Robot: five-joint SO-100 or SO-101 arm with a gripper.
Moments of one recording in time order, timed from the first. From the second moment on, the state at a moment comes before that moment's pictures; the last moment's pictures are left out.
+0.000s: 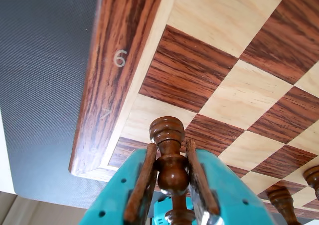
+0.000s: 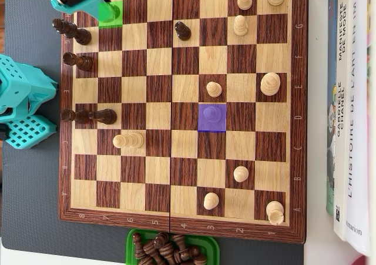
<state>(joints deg) -43.5 97.6 108.1 78.5 109.1</state>
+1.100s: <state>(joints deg) 7.9 124.8 109.9 85.8 90.3</state>
